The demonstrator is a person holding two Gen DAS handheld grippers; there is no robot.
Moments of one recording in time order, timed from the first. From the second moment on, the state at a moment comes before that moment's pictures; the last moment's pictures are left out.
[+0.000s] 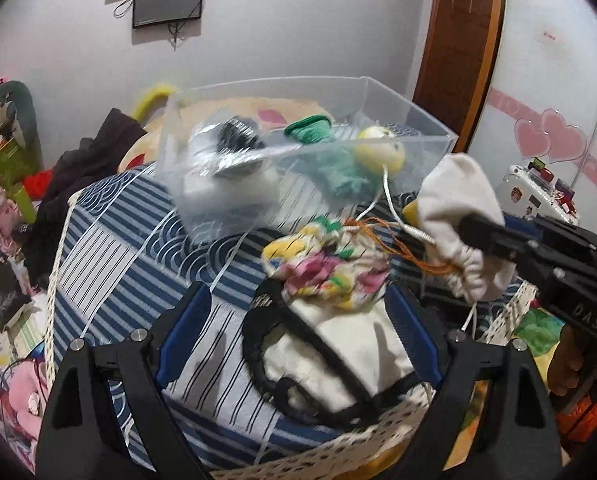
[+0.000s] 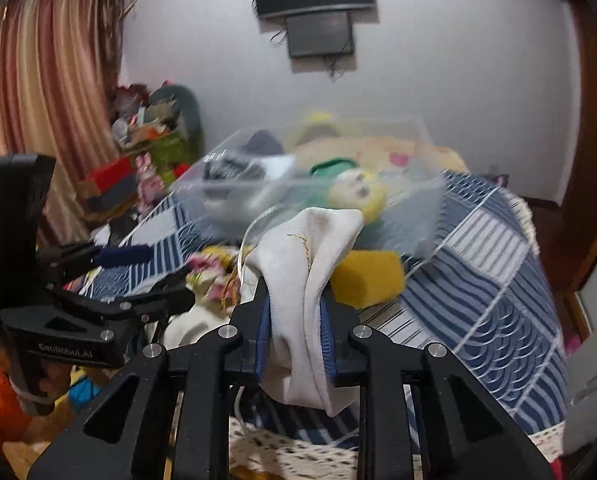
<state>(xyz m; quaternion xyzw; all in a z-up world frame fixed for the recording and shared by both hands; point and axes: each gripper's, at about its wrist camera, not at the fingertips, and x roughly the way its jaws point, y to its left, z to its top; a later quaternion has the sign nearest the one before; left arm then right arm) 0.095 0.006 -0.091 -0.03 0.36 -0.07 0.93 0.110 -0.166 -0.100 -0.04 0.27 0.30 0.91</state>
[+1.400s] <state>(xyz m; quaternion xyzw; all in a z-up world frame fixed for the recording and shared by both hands) 0.114 0.005 -0.013 -0.04 0.26 -0.11 0.96 0.141 -0.184 -0.026 0.00 0.17 0.27 0.95</state>
